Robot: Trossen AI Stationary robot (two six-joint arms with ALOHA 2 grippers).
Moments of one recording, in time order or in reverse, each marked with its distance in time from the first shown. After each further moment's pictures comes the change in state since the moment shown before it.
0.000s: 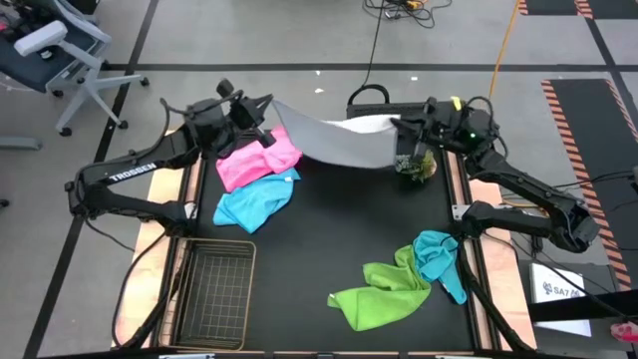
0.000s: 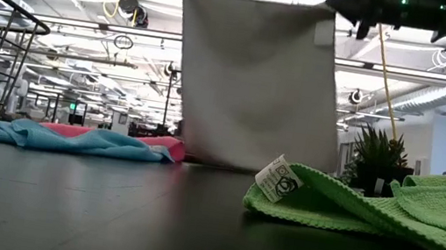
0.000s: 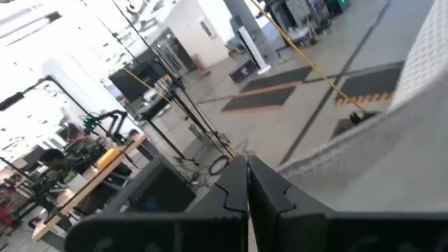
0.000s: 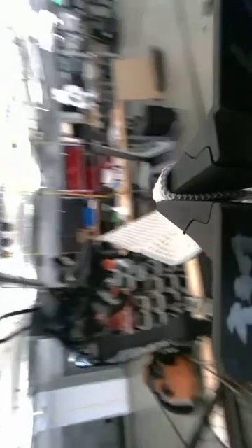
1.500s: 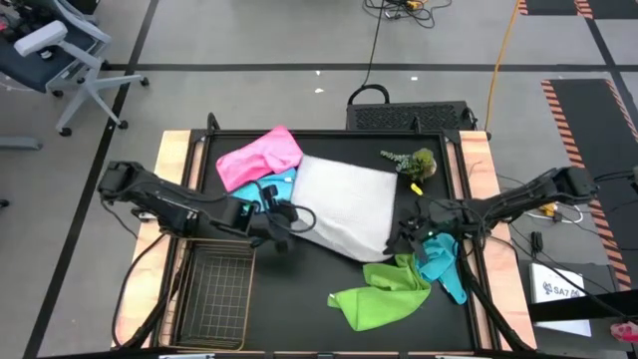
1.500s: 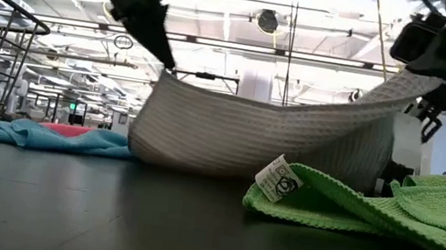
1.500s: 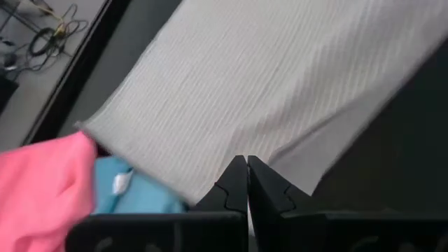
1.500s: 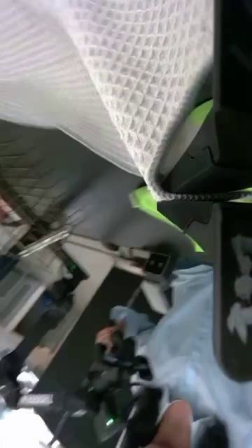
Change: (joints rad) left arm -0.622 0.338 -0.133 -0.397 -0.083 -0.832; right arm 0.952 0.000 -0.519 0.098 0.207 0.660
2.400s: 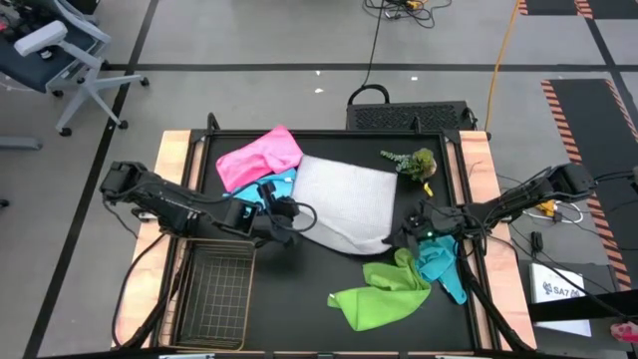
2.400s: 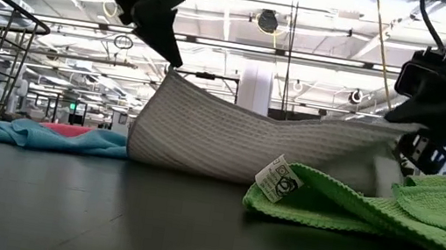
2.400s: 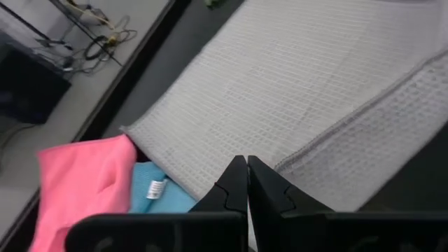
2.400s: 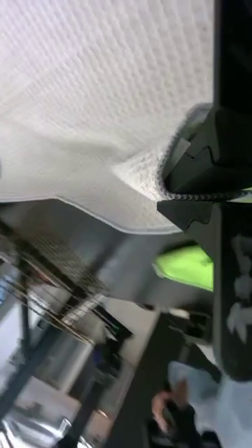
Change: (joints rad) left arm 0.004 0.017 0.001 0.018 -0.168 -0.037; right arm 0.054 0.000 -0.102 0.040 0.342 0.090
